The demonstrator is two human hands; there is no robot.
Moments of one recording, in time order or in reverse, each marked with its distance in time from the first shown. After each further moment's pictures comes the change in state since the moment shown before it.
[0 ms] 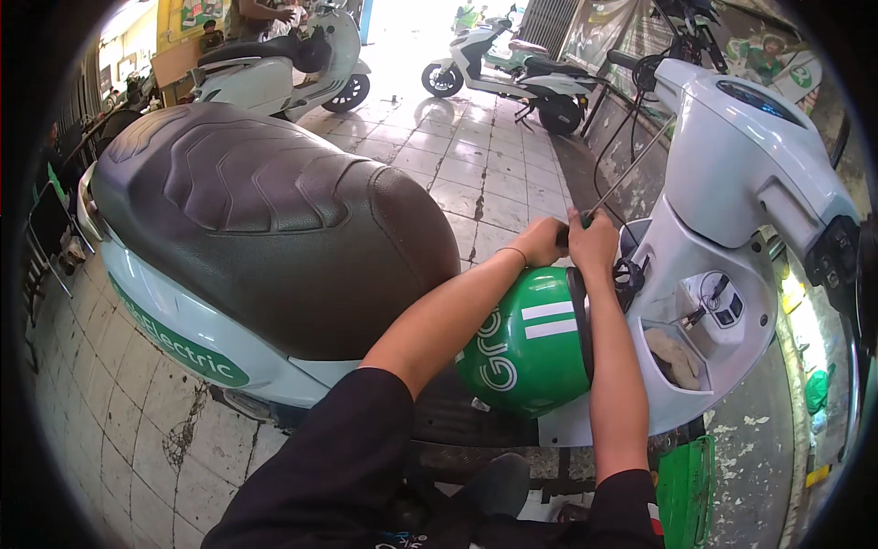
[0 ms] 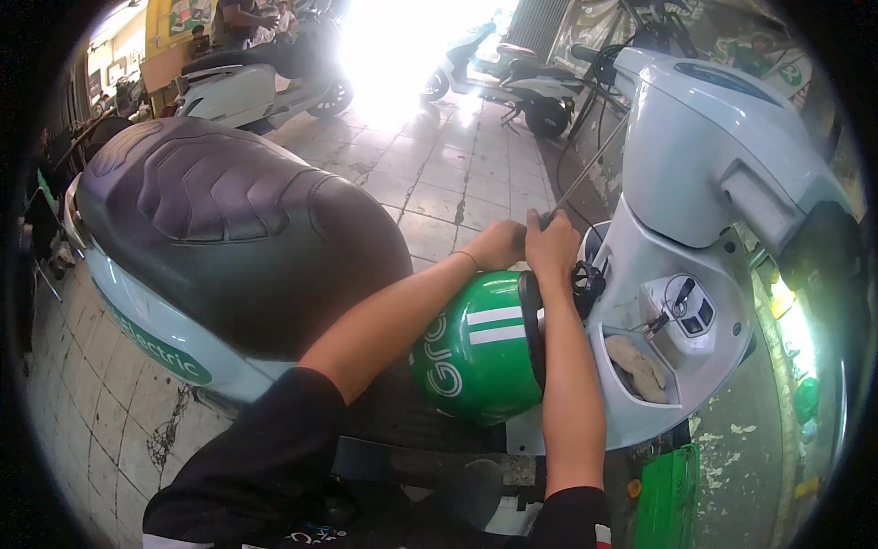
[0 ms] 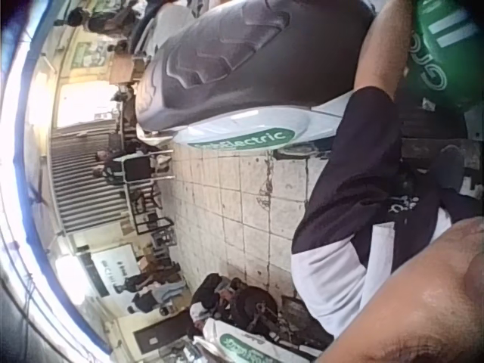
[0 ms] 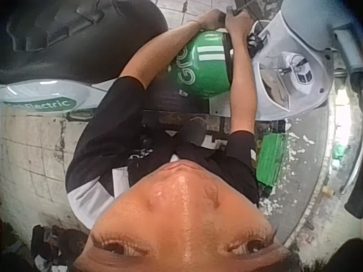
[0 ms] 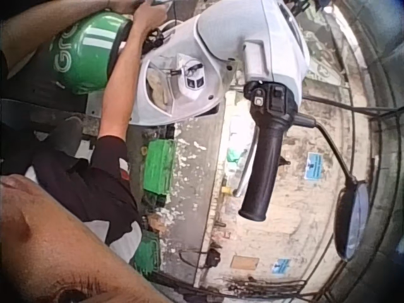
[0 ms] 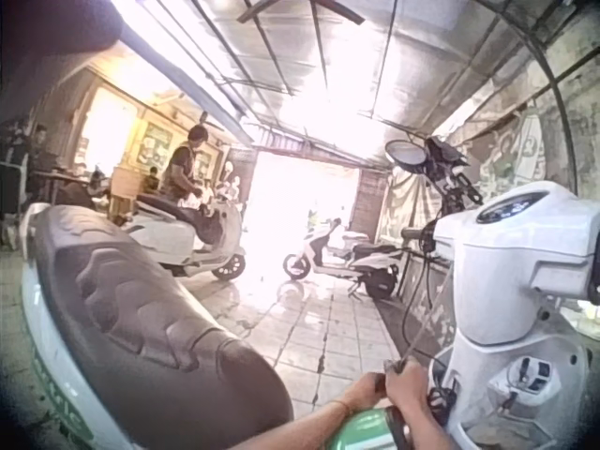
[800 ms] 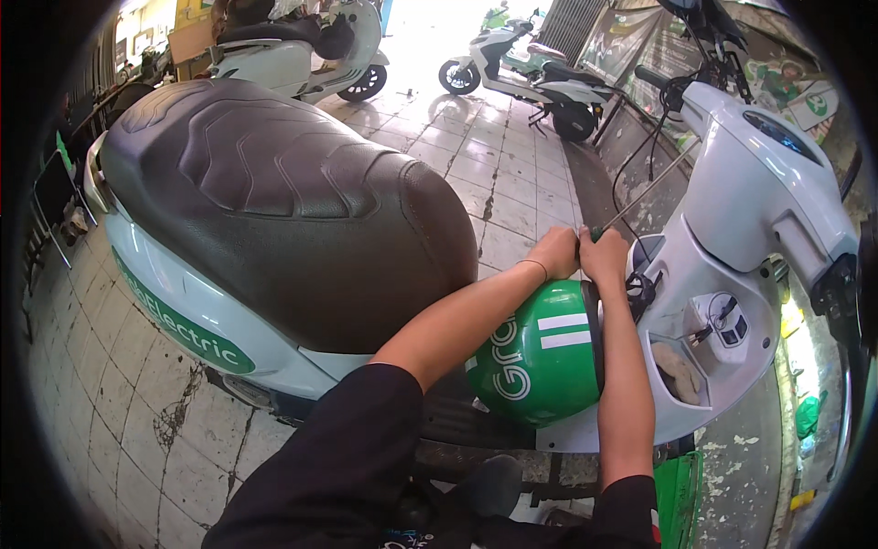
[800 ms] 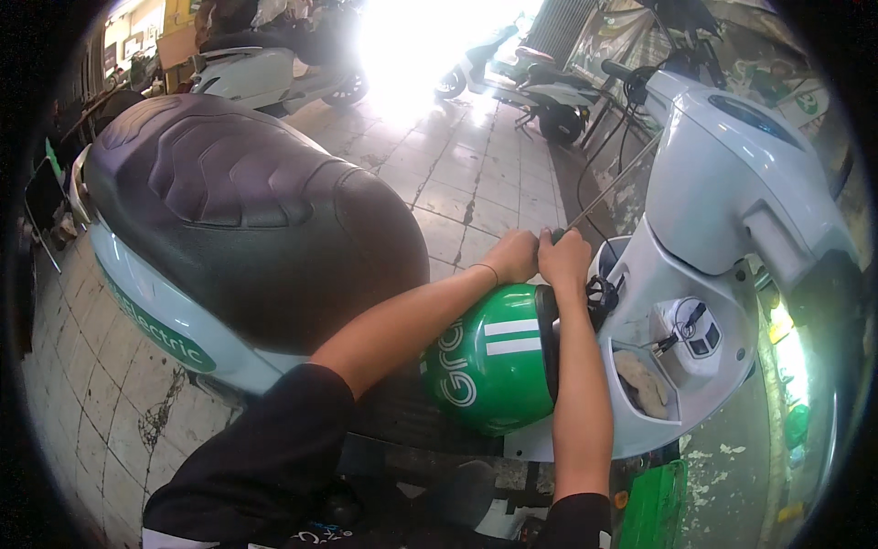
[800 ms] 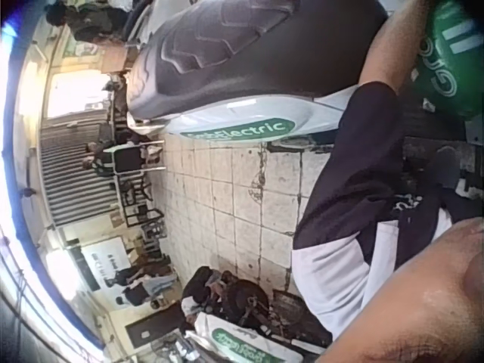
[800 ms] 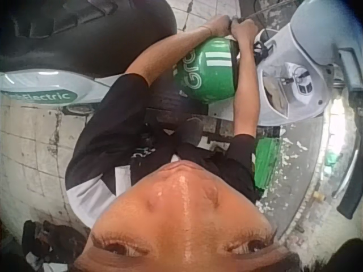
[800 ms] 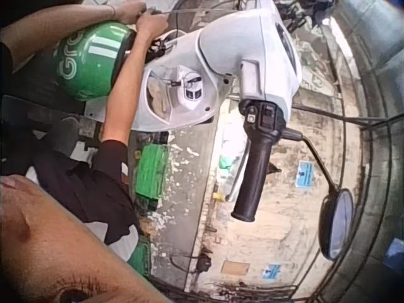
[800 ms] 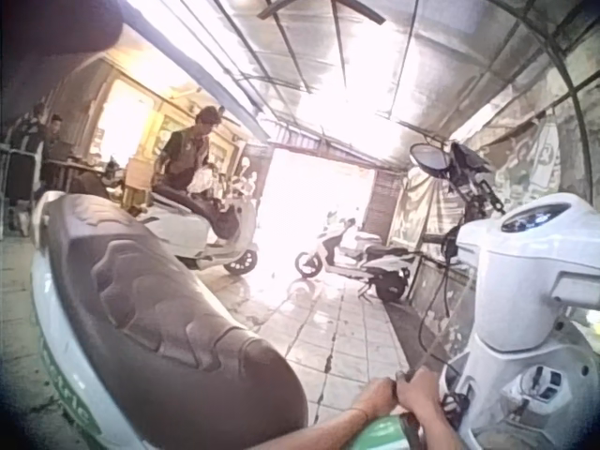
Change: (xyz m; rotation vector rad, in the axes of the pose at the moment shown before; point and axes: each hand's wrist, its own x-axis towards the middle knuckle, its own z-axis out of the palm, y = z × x) left_hand -0.010 0.016 -0.004 0.079 0.032 -0.149; right_hand 0.001 -0.004 0.003 -0.182 -0.141 -0.015
